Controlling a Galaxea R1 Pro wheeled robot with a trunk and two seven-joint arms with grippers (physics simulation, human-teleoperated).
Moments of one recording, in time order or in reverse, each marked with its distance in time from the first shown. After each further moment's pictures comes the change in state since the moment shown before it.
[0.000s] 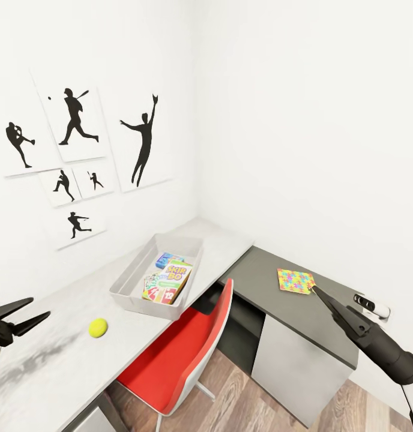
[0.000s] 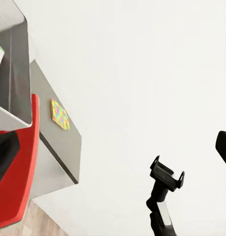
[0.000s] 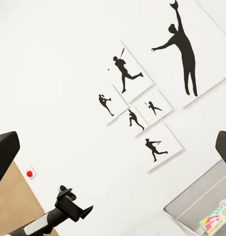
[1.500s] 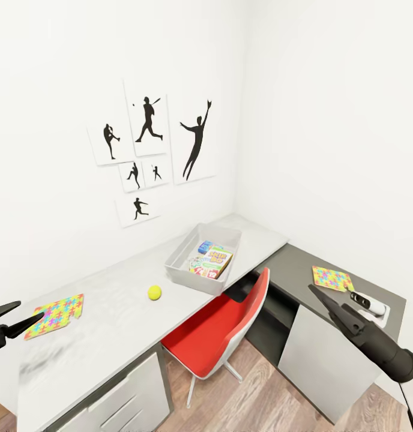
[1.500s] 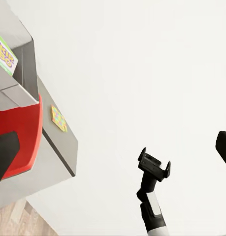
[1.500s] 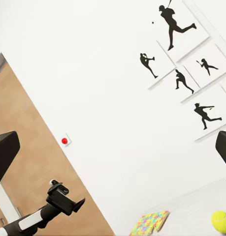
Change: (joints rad) left arm 0.028 0.024 -0.001 0.006 -0.024 -0.028 -0.133; right arm 0.001 0.010 0.011 -0.044 0.029 0.005 -0.023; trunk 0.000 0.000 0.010
